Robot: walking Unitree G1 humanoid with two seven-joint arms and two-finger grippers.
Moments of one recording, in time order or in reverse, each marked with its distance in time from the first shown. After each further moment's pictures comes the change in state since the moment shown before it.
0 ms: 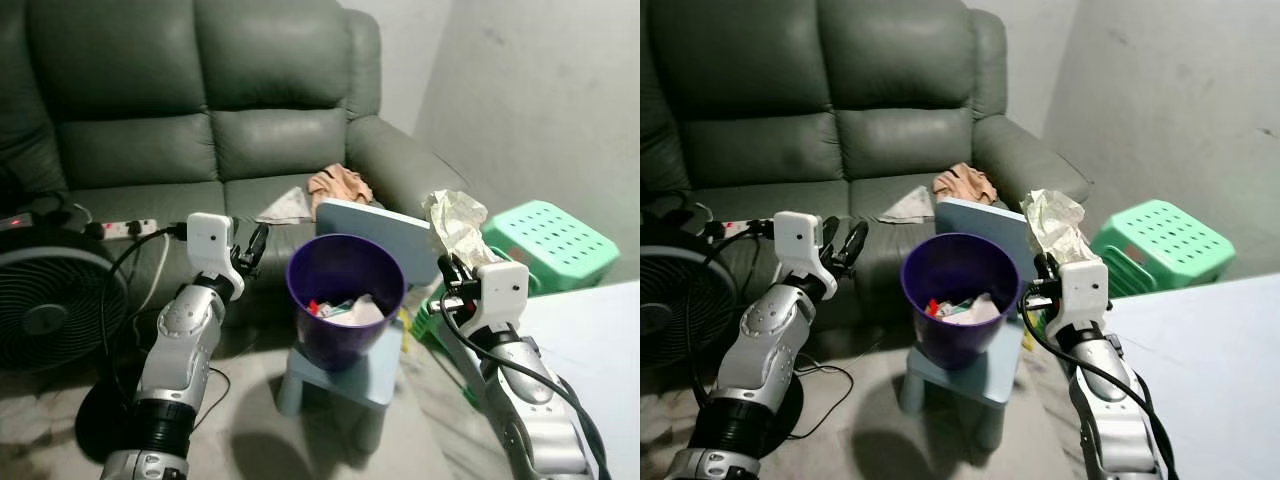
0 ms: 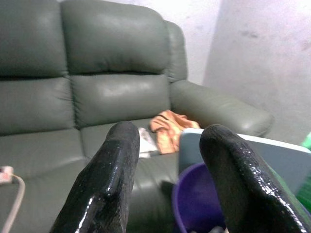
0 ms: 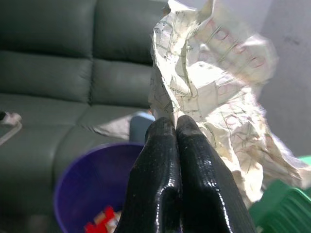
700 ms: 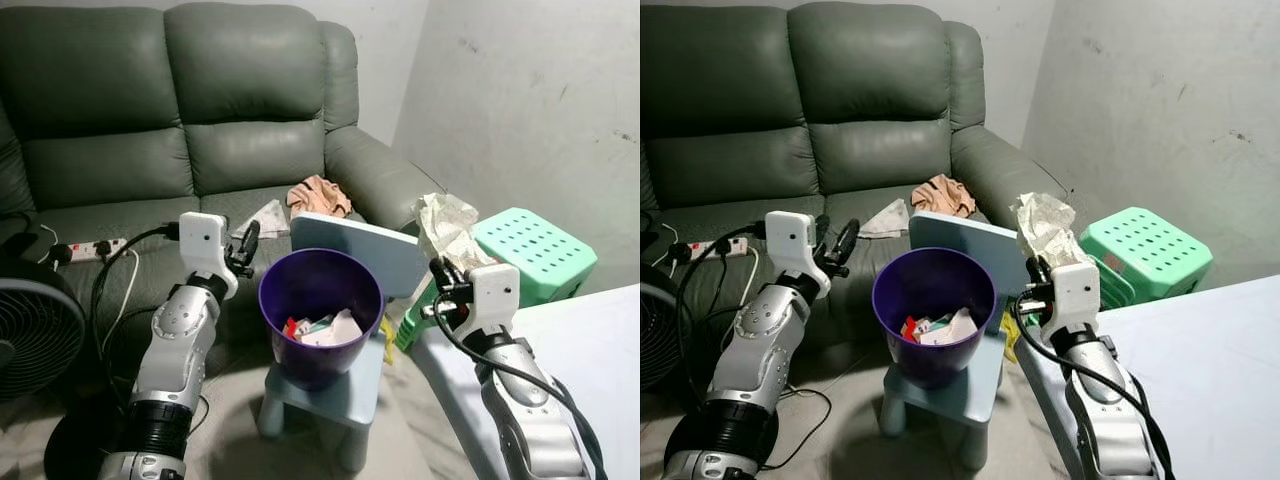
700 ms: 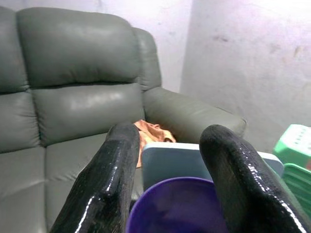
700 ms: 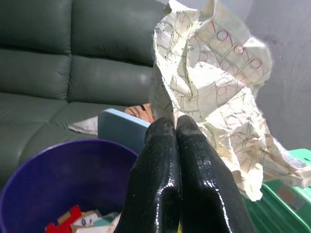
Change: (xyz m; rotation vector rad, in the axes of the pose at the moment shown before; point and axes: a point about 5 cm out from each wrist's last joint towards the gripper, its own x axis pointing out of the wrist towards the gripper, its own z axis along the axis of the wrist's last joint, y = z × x) left arm 0.002 -0.017 -0.002 0.013 -0.011 -0.036; right arm -0.004 -0.011 -0.003 -0.039 0.033 0.024
